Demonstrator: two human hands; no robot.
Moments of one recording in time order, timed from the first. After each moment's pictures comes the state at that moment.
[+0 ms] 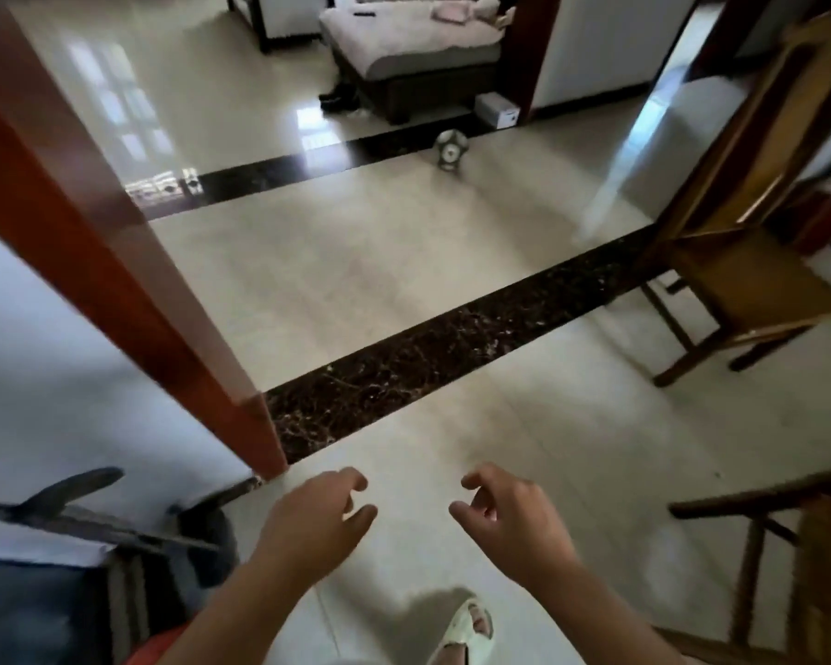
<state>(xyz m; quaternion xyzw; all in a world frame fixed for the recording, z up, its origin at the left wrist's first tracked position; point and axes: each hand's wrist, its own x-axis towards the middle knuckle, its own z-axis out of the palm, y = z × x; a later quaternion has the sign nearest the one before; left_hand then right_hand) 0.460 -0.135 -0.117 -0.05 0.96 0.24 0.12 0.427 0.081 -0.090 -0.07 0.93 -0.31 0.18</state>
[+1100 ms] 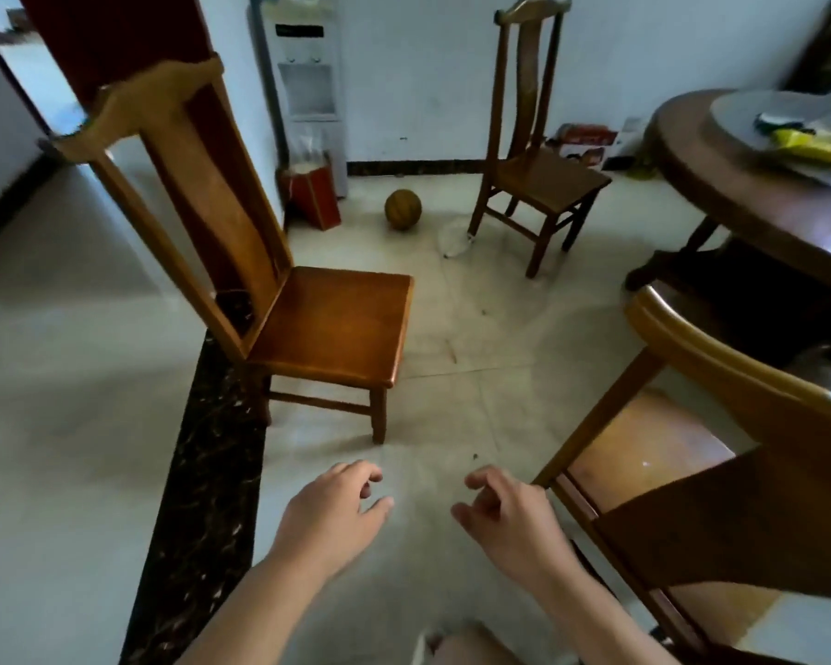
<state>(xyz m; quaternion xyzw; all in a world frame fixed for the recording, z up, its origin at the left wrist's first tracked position) -0.126 0.411 -0.080 0.48 0.83 0.19 0.22 0.052 0.511 -0.070 0.48 0.78 -0.39 -0.03</state>
